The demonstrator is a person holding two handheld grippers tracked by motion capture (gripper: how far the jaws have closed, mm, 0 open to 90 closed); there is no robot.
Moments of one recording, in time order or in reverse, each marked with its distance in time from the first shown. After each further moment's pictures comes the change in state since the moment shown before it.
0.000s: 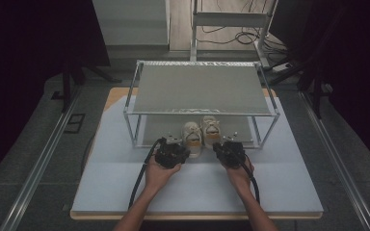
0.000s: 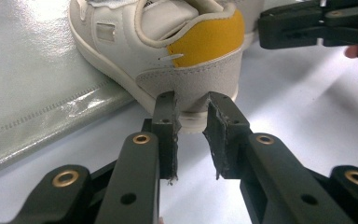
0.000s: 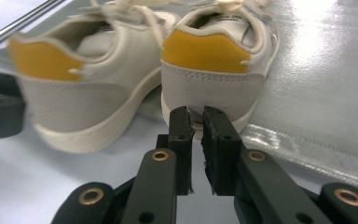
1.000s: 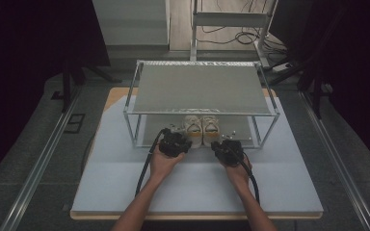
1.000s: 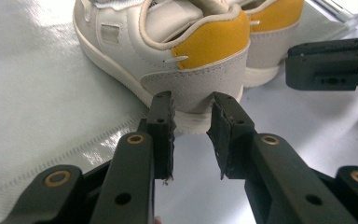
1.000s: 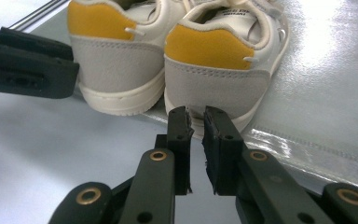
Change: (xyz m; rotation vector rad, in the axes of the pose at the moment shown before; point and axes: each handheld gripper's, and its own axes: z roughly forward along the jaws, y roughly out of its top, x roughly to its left) left arm 0.017 0.026 0.024 -0.004 0.045 0.021; right arm -0.001 0.001 0.009 0.002 0.024 0.007
